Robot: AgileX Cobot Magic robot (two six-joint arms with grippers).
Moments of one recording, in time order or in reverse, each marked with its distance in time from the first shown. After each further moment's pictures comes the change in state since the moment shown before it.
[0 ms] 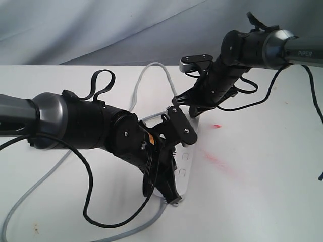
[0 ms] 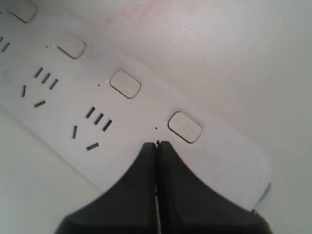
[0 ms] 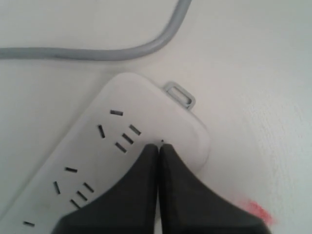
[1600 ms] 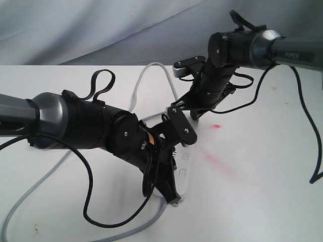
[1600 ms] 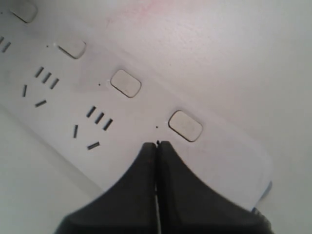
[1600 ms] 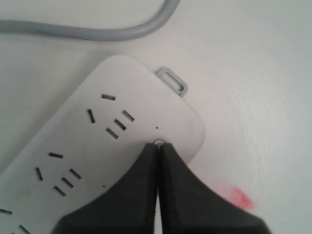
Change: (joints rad) left arm 0.000 0.000 0.000 0.004 0.000 0.000; right arm 0.068 0.052 -0.044 -0.228 0.091 0.112
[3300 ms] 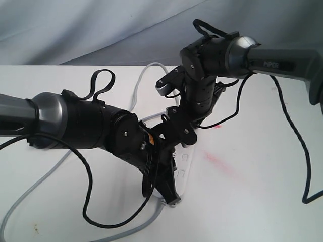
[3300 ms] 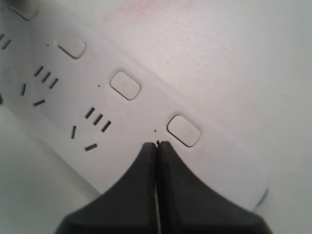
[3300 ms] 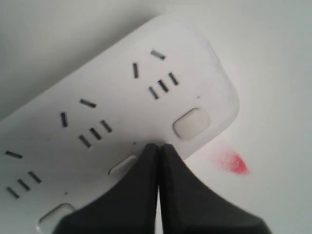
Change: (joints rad) left arm 0.000 0.000 0.000 0.000 0.010 0.000; right arm 0.122 -0.051 0.018 -0.244 0.092 0.045
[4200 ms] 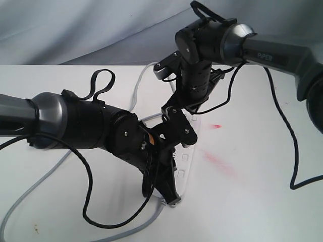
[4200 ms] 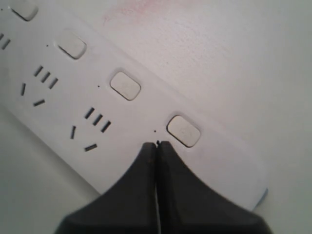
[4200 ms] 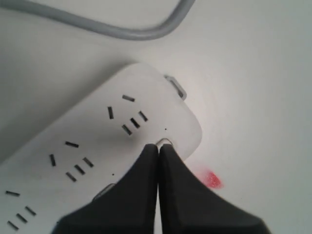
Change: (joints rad) left arm 0.000 0.000 -0.001 0.000 0.000 0.000; right arm -0.006 0.052 -0.181 -0.018 0.094 0.057
